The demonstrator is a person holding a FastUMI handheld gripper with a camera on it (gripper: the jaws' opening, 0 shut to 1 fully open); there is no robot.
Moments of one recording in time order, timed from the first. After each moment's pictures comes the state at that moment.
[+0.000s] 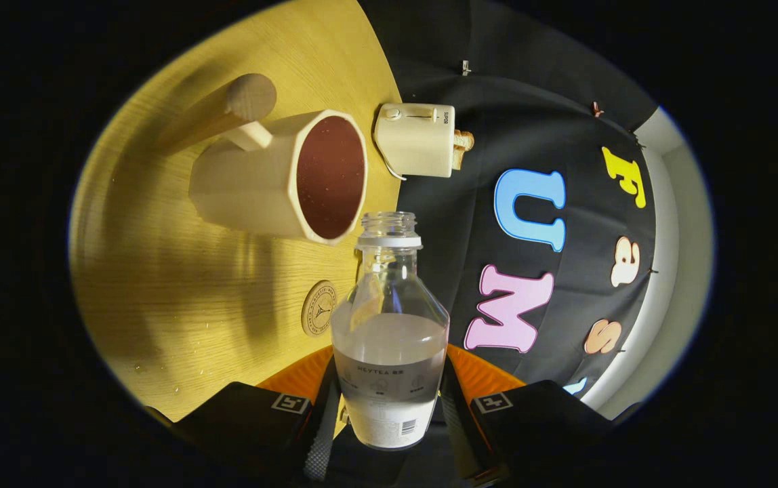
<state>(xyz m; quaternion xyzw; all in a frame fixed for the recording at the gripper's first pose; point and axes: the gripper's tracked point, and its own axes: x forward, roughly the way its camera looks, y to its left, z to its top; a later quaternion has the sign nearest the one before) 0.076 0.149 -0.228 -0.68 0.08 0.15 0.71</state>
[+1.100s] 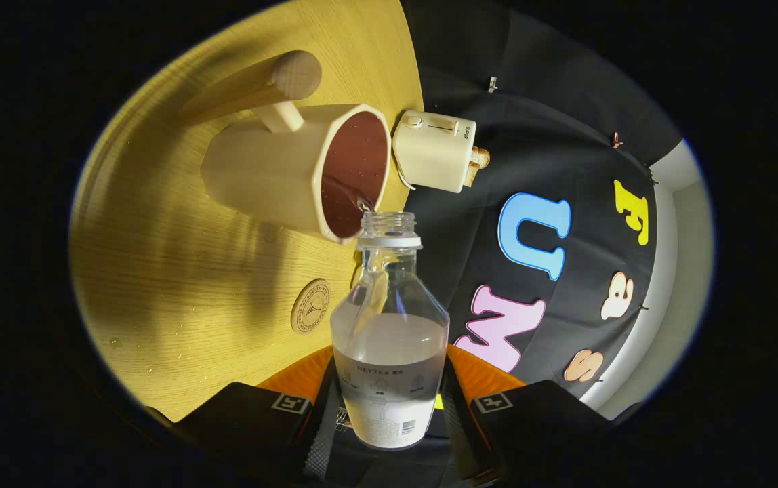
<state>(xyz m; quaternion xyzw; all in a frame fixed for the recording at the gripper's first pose) 0.084 0.153 -0.228 -0.73 0.05 0.16 0.66</state>
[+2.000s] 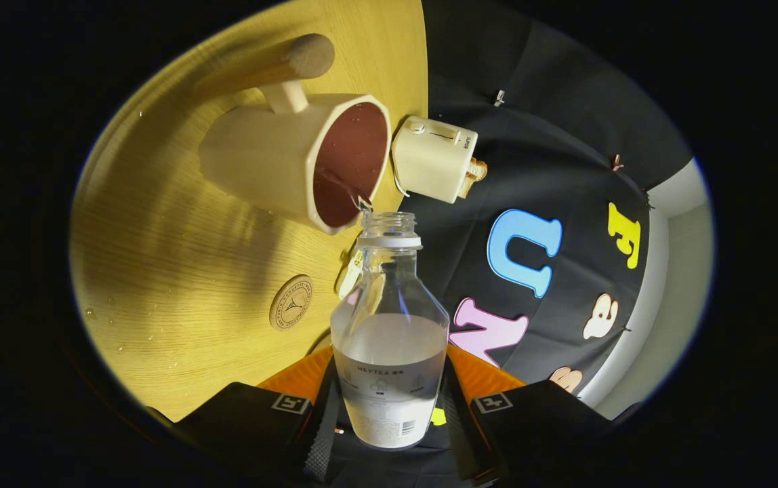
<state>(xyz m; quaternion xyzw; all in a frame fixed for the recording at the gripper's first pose) 0.094 0.156 -0.215 -0.76 0.01 0.16 0.63</state>
